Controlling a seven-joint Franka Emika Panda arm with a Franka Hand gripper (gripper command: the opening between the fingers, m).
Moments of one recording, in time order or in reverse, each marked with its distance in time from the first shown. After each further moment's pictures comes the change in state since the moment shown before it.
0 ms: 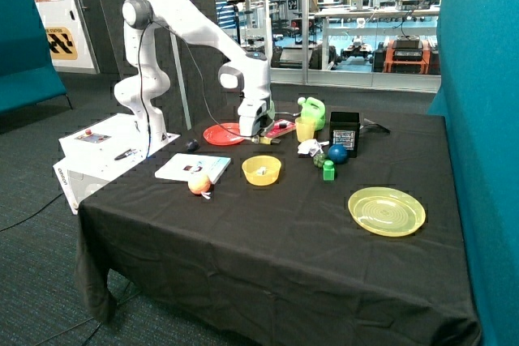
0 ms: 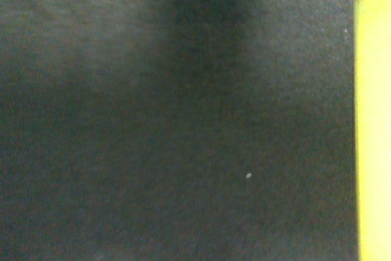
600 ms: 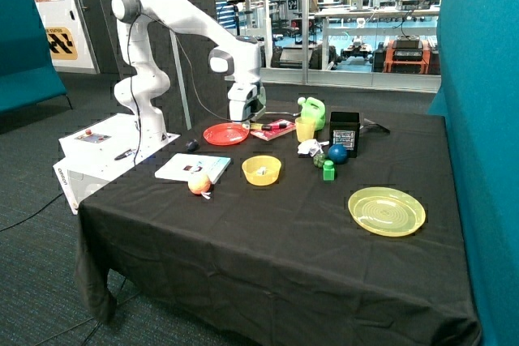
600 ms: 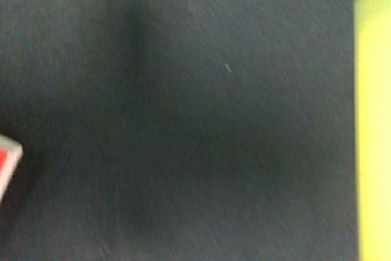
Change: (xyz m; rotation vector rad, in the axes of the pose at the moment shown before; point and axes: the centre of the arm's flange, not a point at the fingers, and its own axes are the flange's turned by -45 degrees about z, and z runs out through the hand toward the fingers) arm -0.039 0.005 -0.046 0.000 -0.007 -0.006
